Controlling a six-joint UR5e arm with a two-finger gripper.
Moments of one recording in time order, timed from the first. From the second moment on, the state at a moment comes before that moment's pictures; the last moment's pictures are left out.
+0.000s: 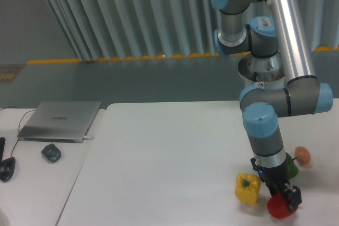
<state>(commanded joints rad) 2.27 -2.15 -1.43 -0.92 1.74 1.01</state>
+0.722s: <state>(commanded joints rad) 2.35 -2.03 -1.43 -1.02 1.56 0.98</state>
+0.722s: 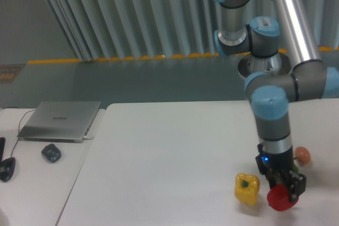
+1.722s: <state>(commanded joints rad) 2.62 -1.91 -1.48 -1.20 1.71 1.87</state>
